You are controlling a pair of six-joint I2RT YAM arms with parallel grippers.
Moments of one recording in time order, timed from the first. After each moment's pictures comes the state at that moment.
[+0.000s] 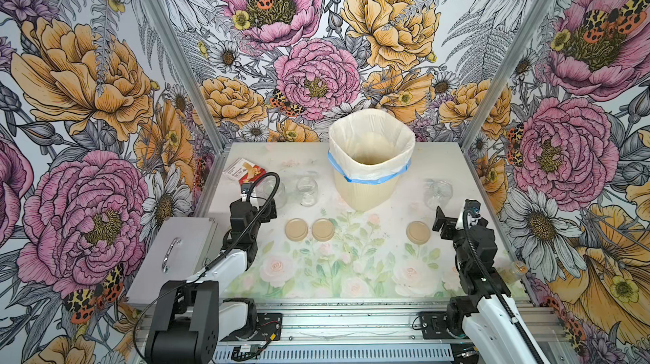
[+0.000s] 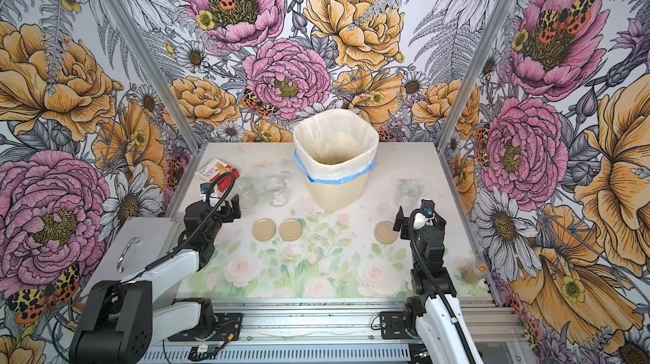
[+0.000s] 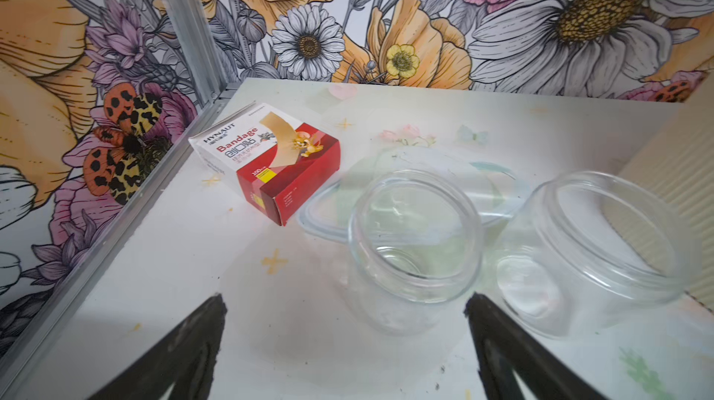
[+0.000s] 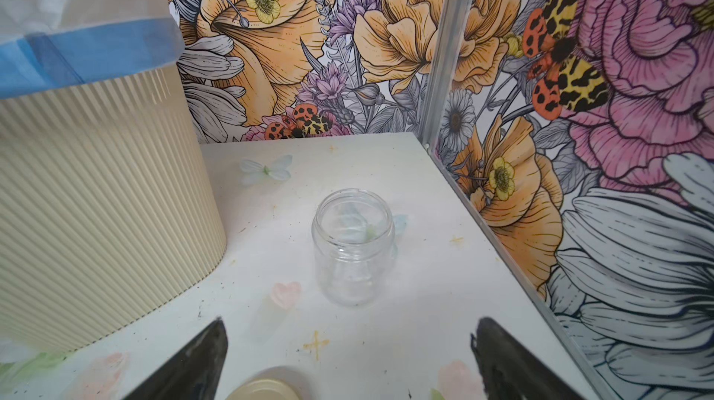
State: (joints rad) left arm -0.01 1.25 0.35 0.54 -0.10 -0.06; right arm 0.03 0.52 0.24 0.08 0.18 0.00
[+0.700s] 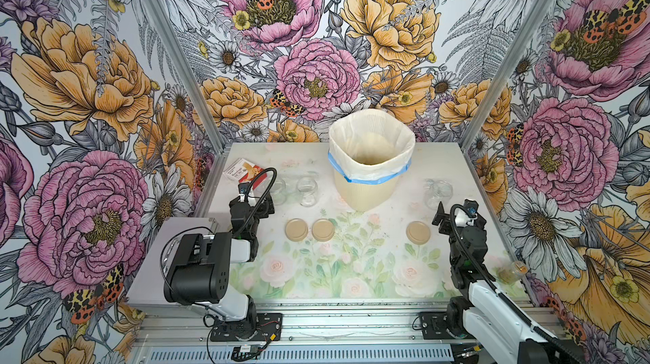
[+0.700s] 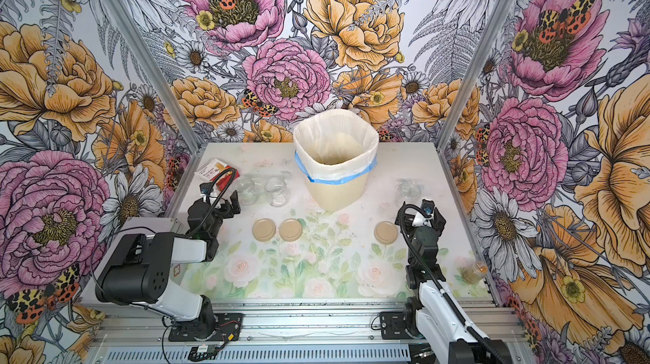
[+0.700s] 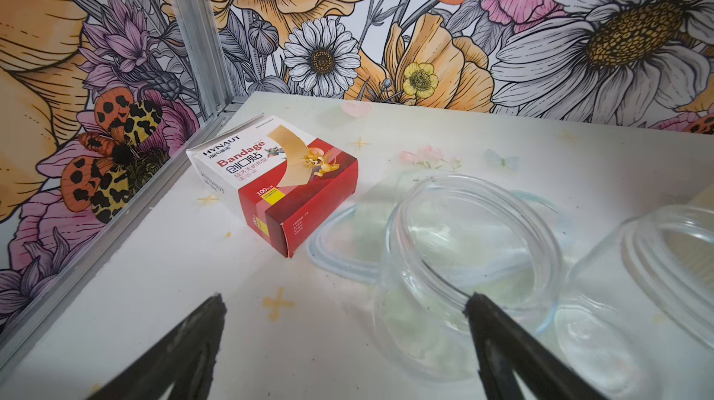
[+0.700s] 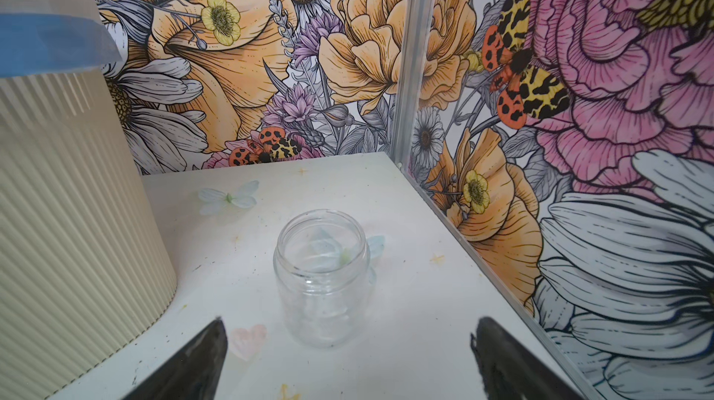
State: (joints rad) left arm 0.03 1.55 0.36 0.92 -0.06 -0.07; right arm 0.00 0.88 0.13 0.61 0.27 0.02
